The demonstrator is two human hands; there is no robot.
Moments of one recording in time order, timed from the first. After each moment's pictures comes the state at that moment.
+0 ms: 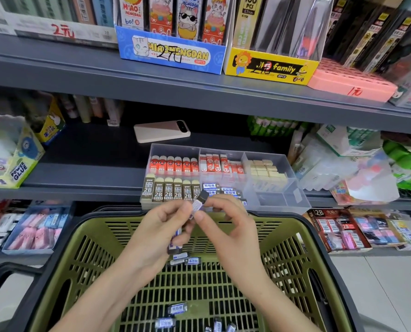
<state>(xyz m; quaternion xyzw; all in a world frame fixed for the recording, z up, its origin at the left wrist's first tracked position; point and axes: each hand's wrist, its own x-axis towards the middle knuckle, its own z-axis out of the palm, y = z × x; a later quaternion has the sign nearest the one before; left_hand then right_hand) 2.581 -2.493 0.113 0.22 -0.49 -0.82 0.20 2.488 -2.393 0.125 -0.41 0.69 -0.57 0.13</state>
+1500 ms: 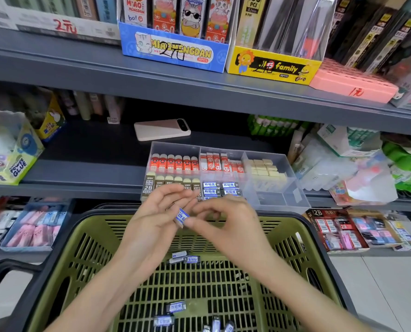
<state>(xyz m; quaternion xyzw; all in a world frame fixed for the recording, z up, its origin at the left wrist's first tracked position) 2.579 -2.501 0.102 0.19 -0.34 -0.87 0.30 2.471 -2.398 0.136 -0.51 0.76 -0.38 0.12</state>
